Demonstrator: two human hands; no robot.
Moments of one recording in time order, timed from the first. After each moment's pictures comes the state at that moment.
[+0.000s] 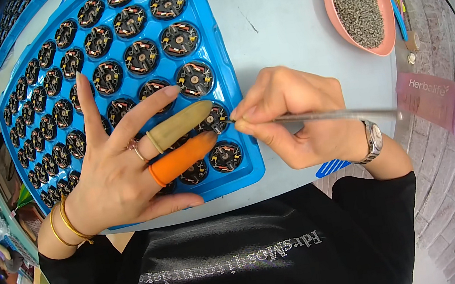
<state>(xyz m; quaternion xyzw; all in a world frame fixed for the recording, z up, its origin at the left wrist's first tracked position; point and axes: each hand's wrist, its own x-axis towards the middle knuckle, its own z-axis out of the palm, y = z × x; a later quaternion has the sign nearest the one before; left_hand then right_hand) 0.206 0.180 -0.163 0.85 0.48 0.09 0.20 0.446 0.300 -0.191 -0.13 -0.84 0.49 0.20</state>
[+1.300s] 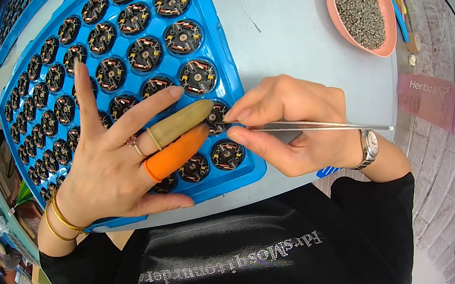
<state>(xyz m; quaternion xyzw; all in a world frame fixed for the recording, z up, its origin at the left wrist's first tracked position) 0.197 0.185 -0.162 0.88 0.45 0.04 0.15 0.444 0.286 -0.193 -0.15 -0.82 0.49 0.26</state>
